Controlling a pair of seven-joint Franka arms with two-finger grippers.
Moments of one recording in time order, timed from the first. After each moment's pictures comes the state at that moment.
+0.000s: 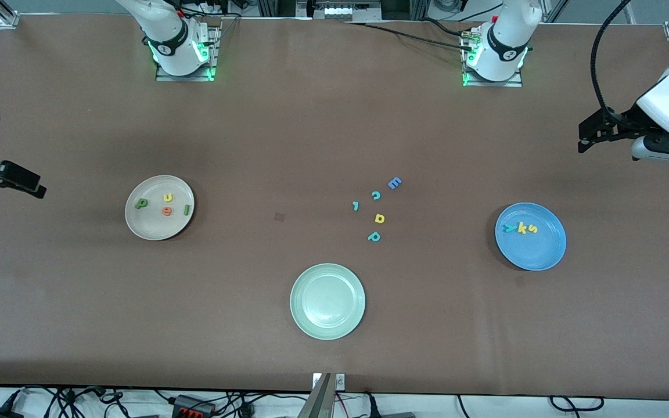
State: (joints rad) left arm 0.00 0.01 -0.06 -1.60 0.01 1.61 0.09; right arm -0.01 0.21 -0.07 -1.39 0.03 1.64 0.02
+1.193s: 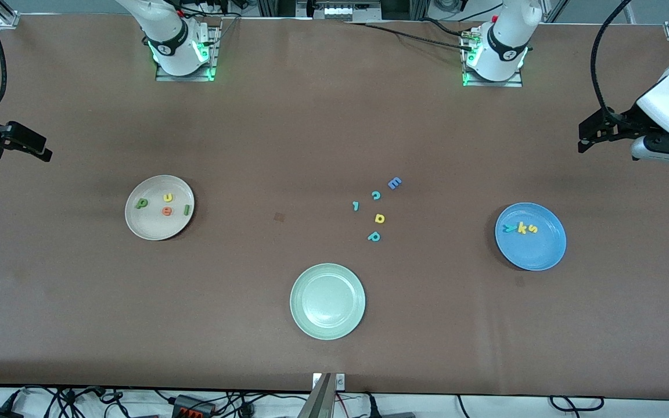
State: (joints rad) left arm 0.00 0.01 -0.06 -1.60 0.01 1.61 0.09; right arm -0.02 0.03 -0.05 -1.62 0.01 1.66 -0.02
